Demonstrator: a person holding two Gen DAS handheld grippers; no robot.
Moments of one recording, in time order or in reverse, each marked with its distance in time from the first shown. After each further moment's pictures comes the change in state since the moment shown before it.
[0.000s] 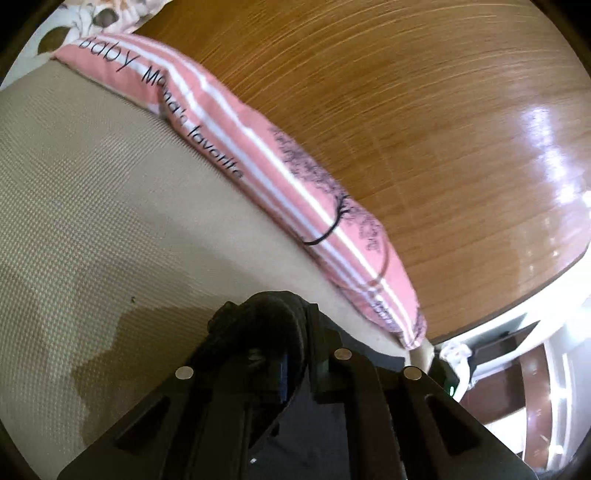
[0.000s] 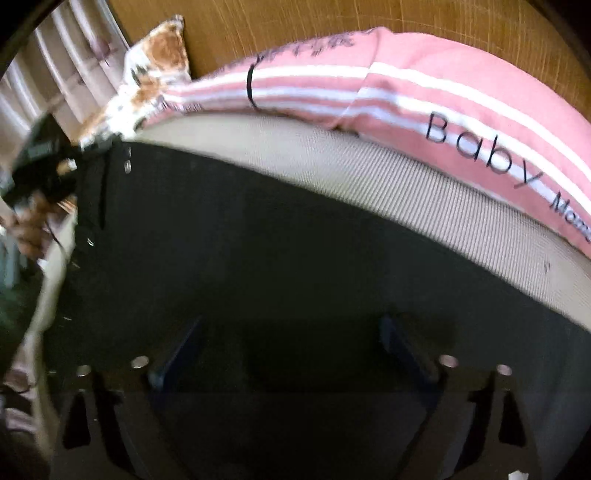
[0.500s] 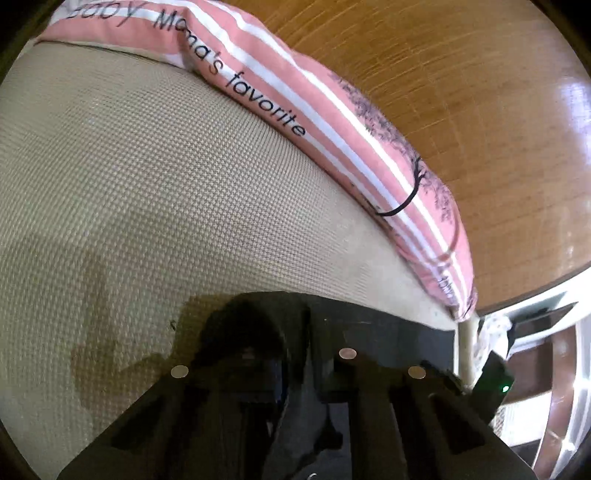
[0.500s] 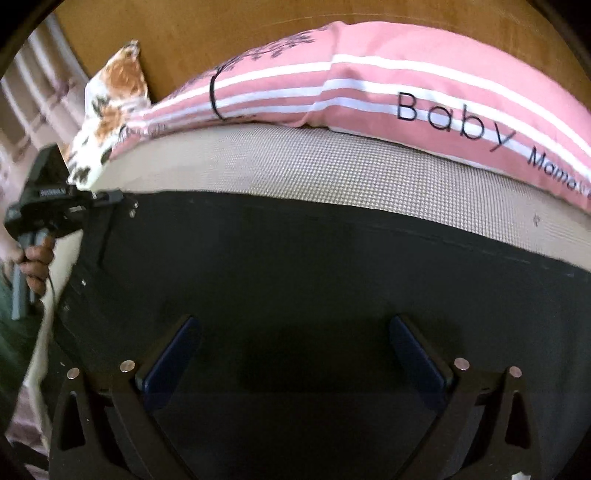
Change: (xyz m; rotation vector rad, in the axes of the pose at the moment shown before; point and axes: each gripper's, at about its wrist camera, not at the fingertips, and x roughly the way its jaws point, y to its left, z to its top) left arm 0.054 0.035 0.012 0.000 0.162 0.178; right arm 0.015 0.024 -0.018 0.170 -0.046 -0.139
